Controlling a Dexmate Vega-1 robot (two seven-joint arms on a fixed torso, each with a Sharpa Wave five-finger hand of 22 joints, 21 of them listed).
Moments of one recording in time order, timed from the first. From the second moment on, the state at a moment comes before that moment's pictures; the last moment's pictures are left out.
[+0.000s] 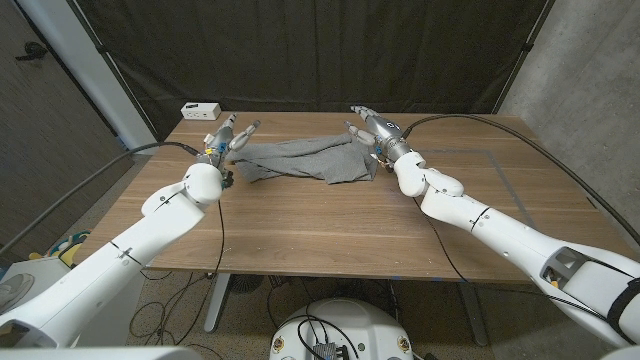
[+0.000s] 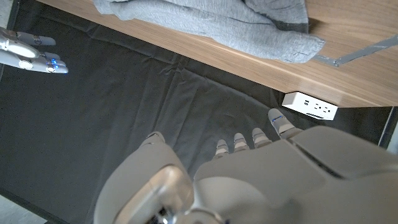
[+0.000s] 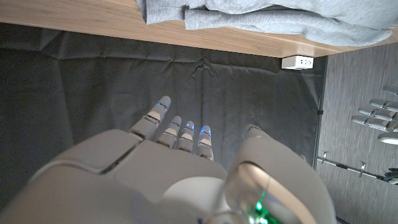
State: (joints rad) left arm 1.00 0.80 0.31 -2.00 -0.01 0.55 0.37; left_hand 0.25 0.09 0.20 0.14 0.23 -0.17 -0.13 0.18 0.17 -0.17 -0.06 0.19 0.18 -0.17 0.01 0.18 0.18 -0.17 0.08 0.42 0.19; right arm -0.58 -0.57 -0.81 -1.53 -0.45 -0.20 -0.30; right_hand 0.39 0.19 0.21 0.18 0.24 0.05 -0.07 0.18 0.18 0.04 -0.04 0.18 0.19 0.04 -0.03 0.18 0.22 0.22 -0.01 0.18 0.17
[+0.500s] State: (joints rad) left arm 1.03 0.86 0.33 -2.02 -0.03 0.55 0.40; left_hand 0.27 0.03 0.16 0.11 0.25 -0.17 -0.13 0.18 0.17 -0.17 -0.09 0.21 0.18 -0.17 -0.01 0.19 0.17 -0.17 0.10 0.40 0.19; right arm -0.62 -0.57 -0.81 -1.55 -0.48 -0.17 -0.31; right_hand 0.39 0.19 0.23 0.17 0.24 0.07 -0.08 0.19 0.18 0.05 -0.06 0.18 0.19 0.04 -0.03 0.19 0.21 0.22 -0.01 0.19 0.17
